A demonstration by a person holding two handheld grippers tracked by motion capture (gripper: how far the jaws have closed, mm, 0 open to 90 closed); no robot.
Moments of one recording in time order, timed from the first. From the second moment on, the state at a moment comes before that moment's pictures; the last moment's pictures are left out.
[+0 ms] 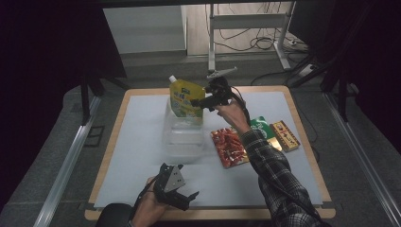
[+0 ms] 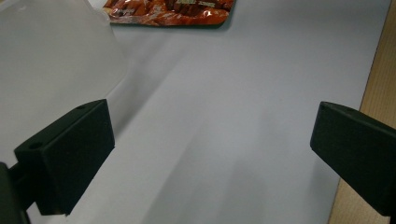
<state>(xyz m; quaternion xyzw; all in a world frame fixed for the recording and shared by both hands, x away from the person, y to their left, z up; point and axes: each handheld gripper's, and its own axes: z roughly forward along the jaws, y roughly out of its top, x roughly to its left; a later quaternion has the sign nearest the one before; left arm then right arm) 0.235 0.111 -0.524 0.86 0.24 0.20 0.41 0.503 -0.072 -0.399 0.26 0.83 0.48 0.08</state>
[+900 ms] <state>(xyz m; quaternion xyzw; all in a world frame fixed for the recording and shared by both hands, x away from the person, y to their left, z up) 0.235 0.111 -0.523 0.86 0.24 0.21 0.40 0.472 -0.114 -0.409 0.24 0.86 0.43 0.09</state>
